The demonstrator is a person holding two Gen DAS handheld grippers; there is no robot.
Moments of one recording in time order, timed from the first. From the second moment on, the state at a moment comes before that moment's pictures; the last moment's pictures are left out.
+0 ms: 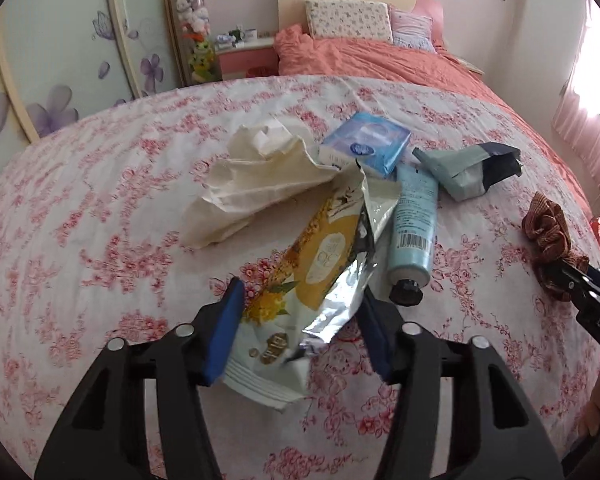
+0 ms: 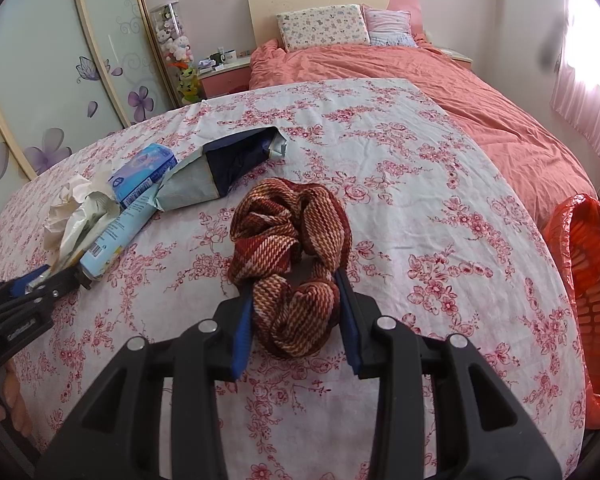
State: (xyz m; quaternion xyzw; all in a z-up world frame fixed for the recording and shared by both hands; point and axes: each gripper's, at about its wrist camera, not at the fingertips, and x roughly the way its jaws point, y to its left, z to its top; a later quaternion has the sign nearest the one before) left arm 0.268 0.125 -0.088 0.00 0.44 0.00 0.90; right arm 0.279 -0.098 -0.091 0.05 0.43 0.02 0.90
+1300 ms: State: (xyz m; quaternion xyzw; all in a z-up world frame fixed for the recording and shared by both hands) left arm 0.237 0.120 -0.088 -0.07 0.42 0.02 0.90; right arm 0.267 -0.102 -0.089 0.04 0.43 0.03 0.90
